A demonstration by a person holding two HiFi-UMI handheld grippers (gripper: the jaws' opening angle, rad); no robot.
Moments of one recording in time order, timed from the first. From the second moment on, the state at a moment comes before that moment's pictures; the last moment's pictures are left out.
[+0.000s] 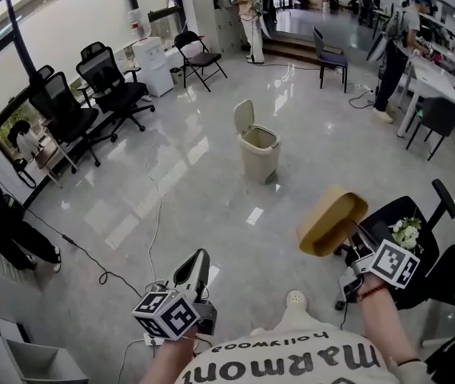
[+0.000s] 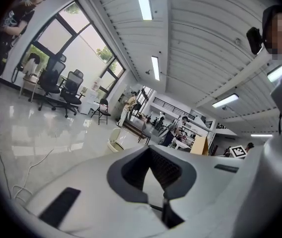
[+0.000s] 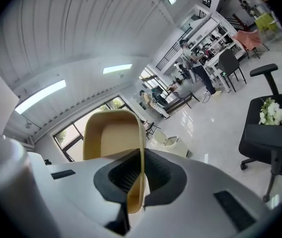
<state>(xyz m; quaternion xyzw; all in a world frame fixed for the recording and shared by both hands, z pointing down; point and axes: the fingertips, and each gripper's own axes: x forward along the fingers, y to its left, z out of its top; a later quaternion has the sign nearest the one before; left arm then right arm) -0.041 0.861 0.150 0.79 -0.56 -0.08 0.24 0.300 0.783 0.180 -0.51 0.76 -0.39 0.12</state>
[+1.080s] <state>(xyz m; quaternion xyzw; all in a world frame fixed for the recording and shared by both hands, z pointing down) -0.059 0.623 0.179 0.73 -0.64 -0.07 0.24 0.262 0.466 0.195 -0.41 0.81 -0.41 0.08</state>
